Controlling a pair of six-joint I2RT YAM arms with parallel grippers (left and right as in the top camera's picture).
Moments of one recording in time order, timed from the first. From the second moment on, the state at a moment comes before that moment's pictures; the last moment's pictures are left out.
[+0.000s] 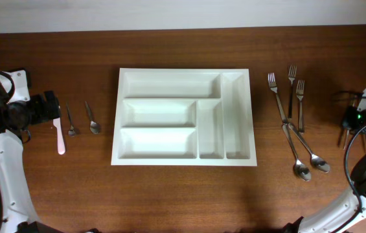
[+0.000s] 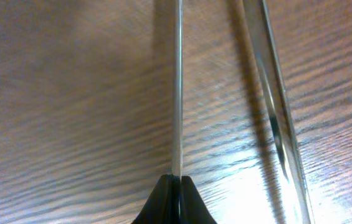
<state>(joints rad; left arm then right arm) 0.46 1.47 1.32 -0.79 0.18 0.18 -0.67 2.05 1.39 -0.56 -0.08 -0.26</state>
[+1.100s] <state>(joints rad) 0.46 1.47 1.32 -0.79 0.18 0.18 0.48 2.00 1.80 -0.73 -0.12 -0.72</state>
